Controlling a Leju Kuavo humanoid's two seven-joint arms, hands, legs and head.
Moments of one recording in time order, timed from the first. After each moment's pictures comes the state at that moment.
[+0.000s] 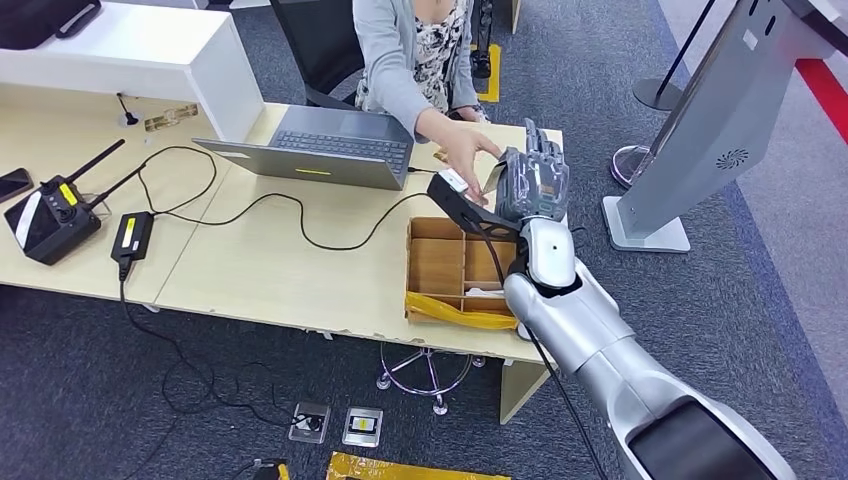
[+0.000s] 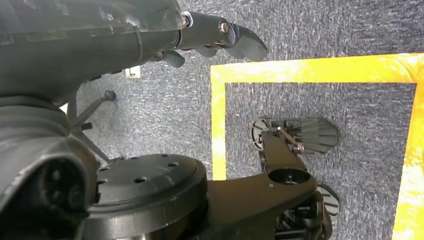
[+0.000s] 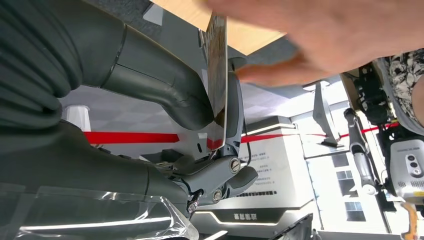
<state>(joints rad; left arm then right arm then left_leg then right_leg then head) -0.18 0.07 -1.15 -0.19 0.91 0.22 0.08 -0.87 0.08 0.77 -0.68 0.95 -0.37 0.38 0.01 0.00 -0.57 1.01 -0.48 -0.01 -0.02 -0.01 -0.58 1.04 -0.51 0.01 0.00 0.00</state>
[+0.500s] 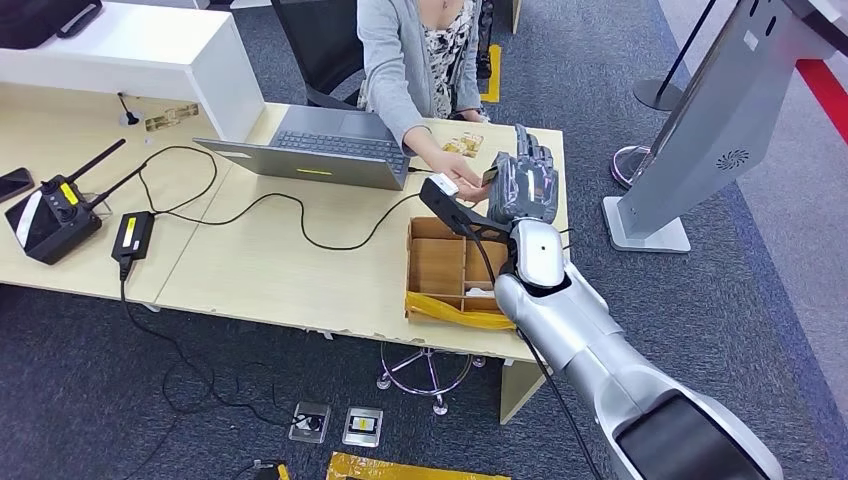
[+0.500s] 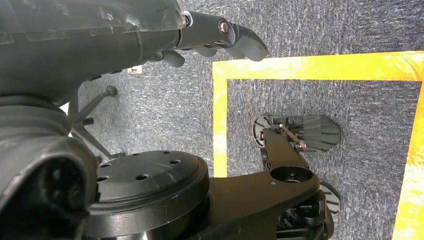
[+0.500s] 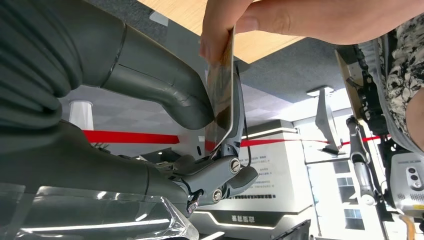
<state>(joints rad) -0.18 0.07 -1.15 -0.19 0.93 0.23 0.08 -0.89 0.13 0.77 -0.59 0.97 -0.37 0.39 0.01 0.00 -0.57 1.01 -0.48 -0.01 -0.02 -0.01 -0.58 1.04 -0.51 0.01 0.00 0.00</state>
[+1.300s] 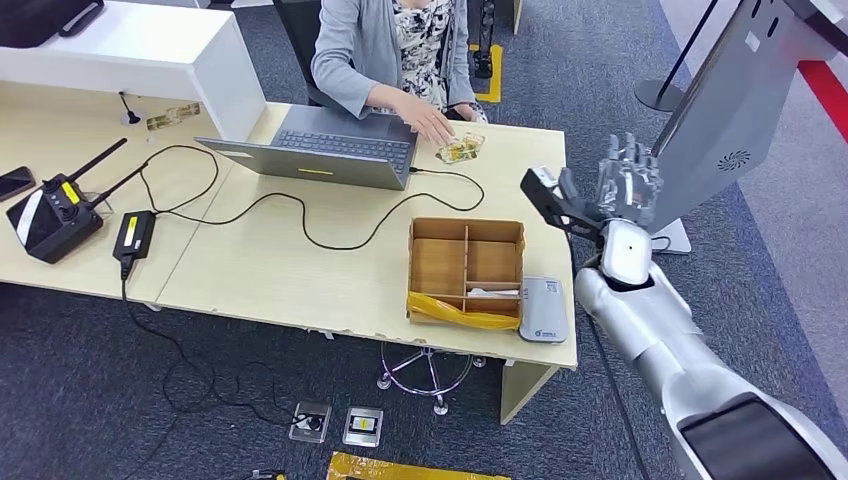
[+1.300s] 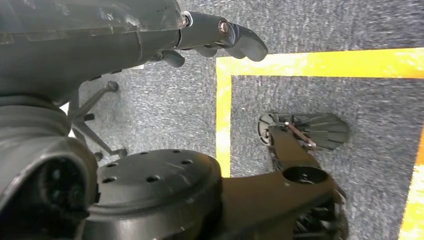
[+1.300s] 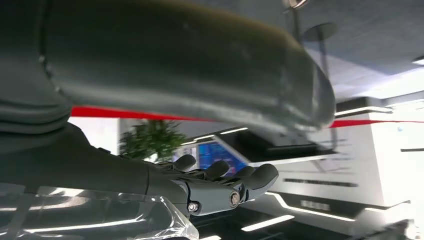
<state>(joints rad) -0.14 0.07 -1.15 -0.19 0.95 0.21 0.05 -0.89 -0.11 0.68 -0.56 0.97 -0.39 0.44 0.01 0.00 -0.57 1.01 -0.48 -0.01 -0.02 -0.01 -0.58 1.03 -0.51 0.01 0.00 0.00</state>
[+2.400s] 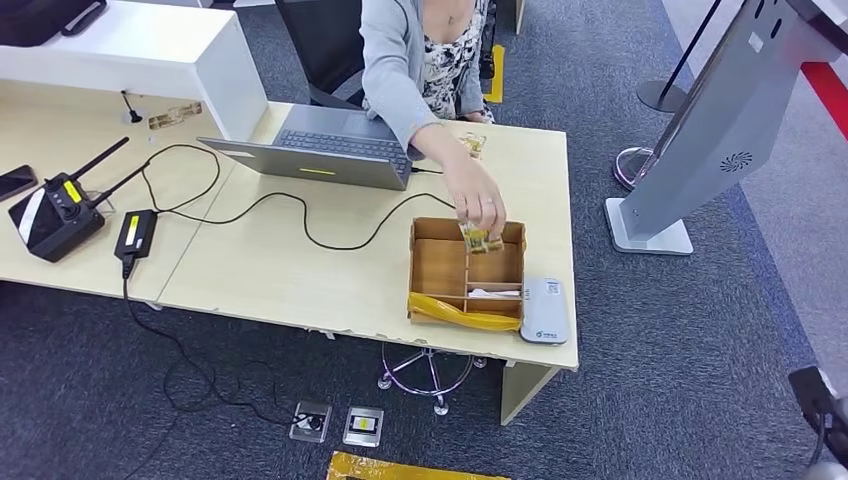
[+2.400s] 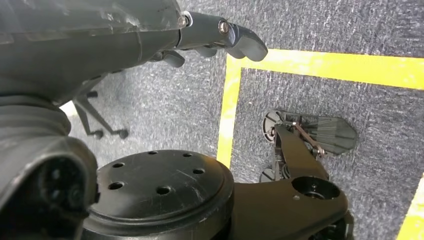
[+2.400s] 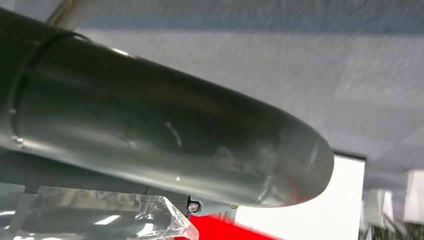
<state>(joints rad) -0.11 0.06 -1.14 -0.18 1.05 0.26 0.01 -0.30 -0.58 0.19 -0.35 0.48 -0.47 0.32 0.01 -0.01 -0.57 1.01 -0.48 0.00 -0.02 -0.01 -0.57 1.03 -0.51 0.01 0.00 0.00</state>
